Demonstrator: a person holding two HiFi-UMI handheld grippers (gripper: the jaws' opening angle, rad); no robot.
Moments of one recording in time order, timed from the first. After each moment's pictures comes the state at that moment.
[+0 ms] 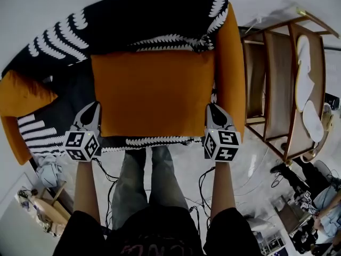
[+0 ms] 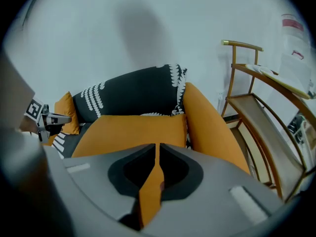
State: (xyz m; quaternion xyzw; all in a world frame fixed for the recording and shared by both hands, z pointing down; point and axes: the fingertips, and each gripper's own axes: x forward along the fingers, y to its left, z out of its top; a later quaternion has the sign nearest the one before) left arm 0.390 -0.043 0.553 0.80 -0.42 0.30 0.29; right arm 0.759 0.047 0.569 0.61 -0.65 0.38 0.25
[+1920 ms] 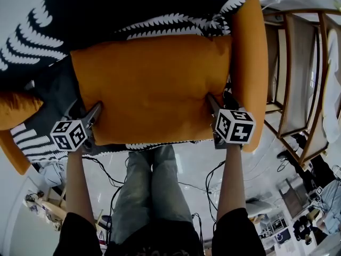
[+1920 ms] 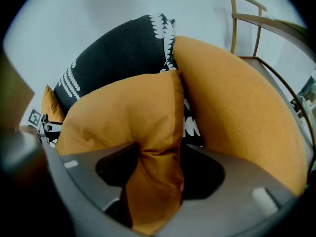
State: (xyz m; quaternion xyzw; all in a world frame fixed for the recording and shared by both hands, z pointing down) left arm 0.346 -0.058 0.720 0.74 -0.37 0.37 0.42; right arm 0.773 0.042 0.719 0.57 -0.57 0.50 0.30
